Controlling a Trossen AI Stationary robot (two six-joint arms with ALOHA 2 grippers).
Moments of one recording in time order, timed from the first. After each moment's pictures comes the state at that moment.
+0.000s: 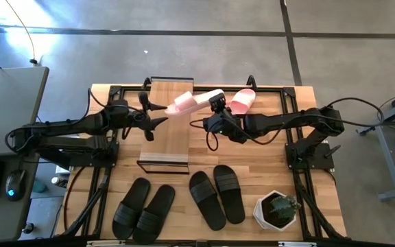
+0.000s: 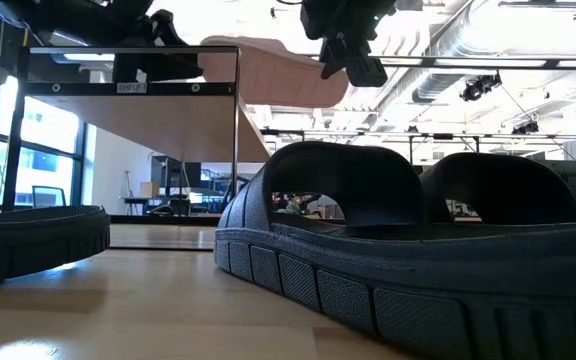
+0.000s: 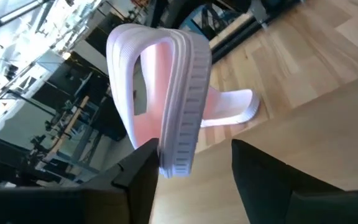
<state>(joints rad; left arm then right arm) 0.41 0.81 0.52 0.09 -0.04 0.82 0.03 1.64 1.34 -0.34 1.06 -1.13</state>
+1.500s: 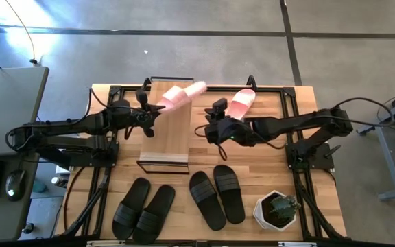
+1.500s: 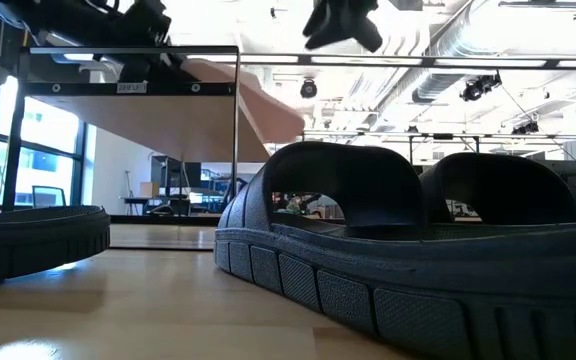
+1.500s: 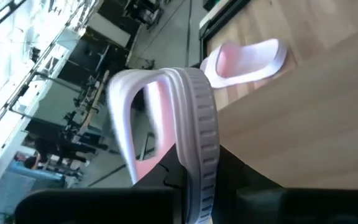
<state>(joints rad) 0.38 0.81 0.52 0.04 -0.23 0.94 0.11 1.55 1.34 -0.33 0.80 -0.90</state>
